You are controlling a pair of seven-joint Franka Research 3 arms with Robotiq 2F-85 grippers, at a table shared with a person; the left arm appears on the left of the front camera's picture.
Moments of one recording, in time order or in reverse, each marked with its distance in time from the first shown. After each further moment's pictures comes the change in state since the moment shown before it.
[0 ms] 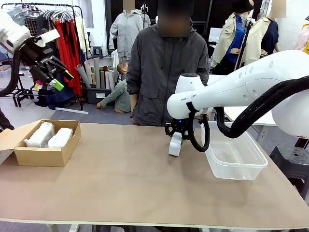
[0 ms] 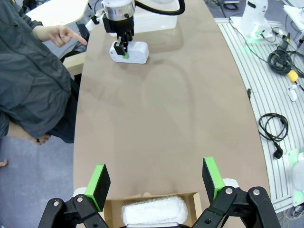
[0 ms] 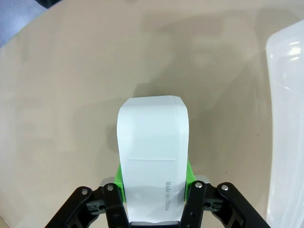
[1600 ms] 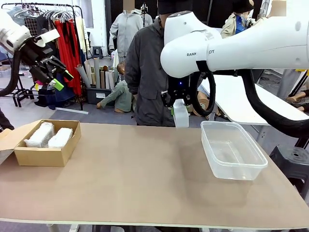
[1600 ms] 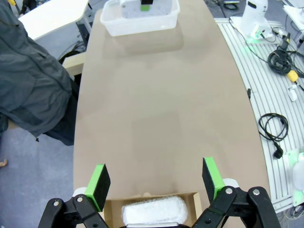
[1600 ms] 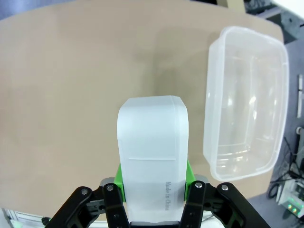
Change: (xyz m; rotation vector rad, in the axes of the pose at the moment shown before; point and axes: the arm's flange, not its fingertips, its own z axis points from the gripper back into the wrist) left arm 0.000 0.000 0.000 0.000 0.000 0.000; right arm -0.102 0.027 0.220 -0.145 -0.131 0.342
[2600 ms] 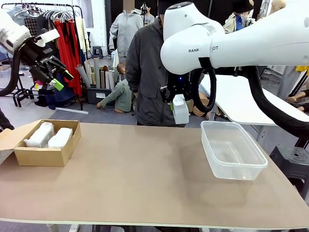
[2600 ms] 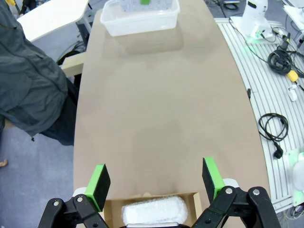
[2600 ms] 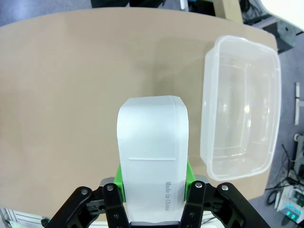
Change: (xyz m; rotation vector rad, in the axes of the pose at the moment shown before) left arm 0.000 0.000 0.000 0.000 0.000 0.000; right arm -0.006 0.002 0.019 -0.003 -0.045 0.008
